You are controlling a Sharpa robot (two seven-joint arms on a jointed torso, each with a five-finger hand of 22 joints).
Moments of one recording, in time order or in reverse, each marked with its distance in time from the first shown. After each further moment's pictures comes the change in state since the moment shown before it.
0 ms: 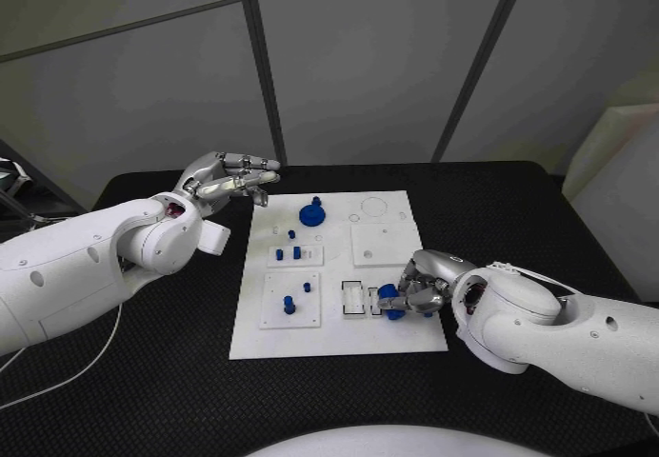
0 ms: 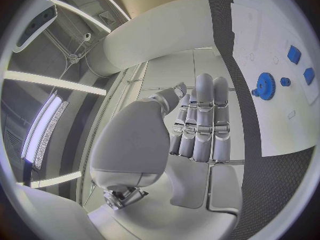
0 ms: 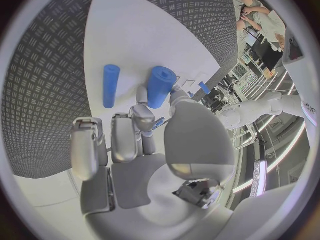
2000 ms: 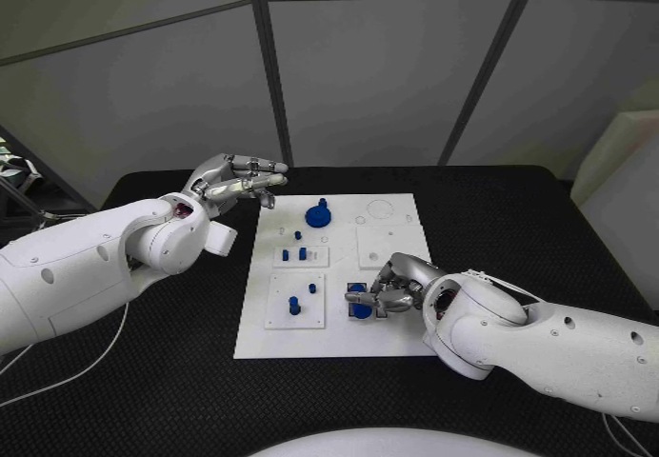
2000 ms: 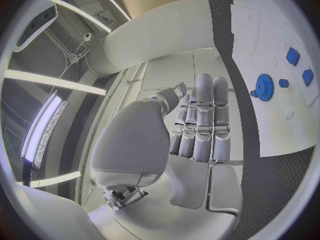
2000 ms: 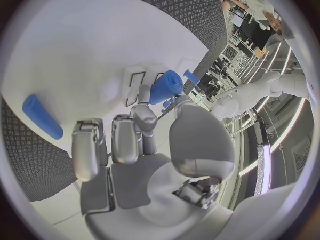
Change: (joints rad) left arm -0.002 -0.006 0.000 0.008 0.000 0.004 -0.004; left_hand 0.000 0.000 0.000 0.000 0.000 0.000 0.000 -0.004 0.000 0.000 0.000 0.000 0.000 0.000 0.000 0.000 -0.001 0.000 0.000 0.000 0.000 0.000; right arm -0.006 0.144 -0.002 -0.047 0.114 -0.120 -0.017; right_hand -0.190 -0.002 -0.039 0.004 -0.043 0.082 -0.039 -0.002 0.160 0.013 -0.020 -0.029 0.032 0.003 -0.018 0.031 0.051 0.000 0.000 -0.022 0.020 0.000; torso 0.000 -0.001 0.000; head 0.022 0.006
